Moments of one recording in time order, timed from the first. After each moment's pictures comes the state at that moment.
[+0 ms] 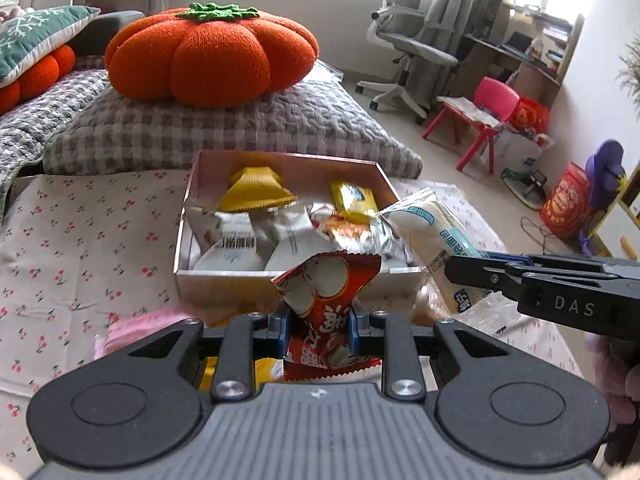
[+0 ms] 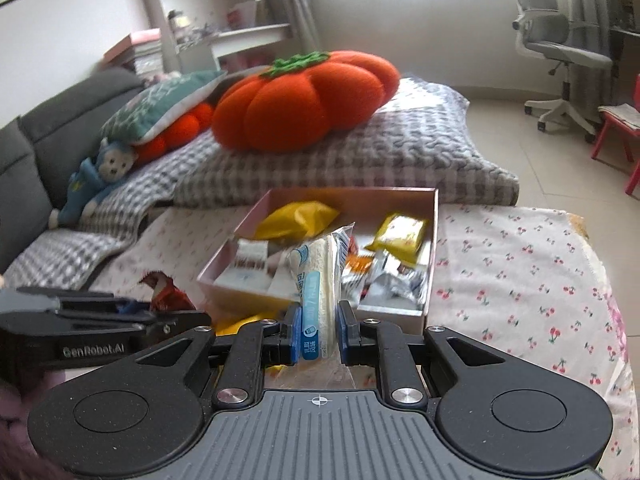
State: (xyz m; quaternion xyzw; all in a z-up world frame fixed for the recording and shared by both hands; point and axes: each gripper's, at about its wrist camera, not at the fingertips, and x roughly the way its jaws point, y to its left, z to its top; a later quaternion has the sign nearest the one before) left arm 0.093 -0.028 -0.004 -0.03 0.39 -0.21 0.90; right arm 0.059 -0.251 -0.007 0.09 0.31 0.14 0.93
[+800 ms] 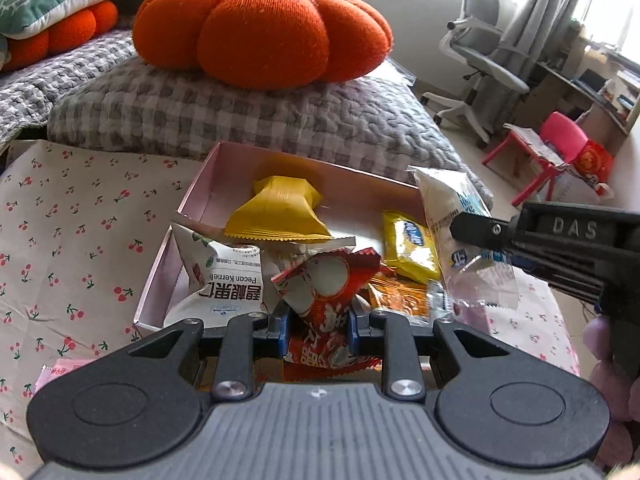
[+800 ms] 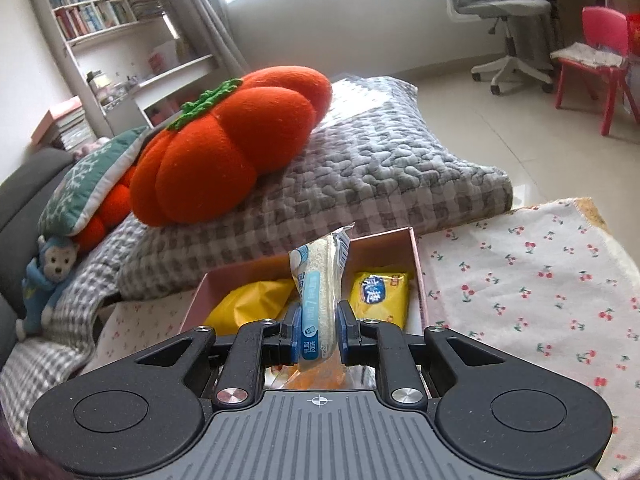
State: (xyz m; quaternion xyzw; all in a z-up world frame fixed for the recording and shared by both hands) left arm 0.161 -0.054 -0.036 -0.08 0.41 -0.12 0.90; right arm 0.174 -0.261 -0.024 0.21 0.31 0.07 0.92
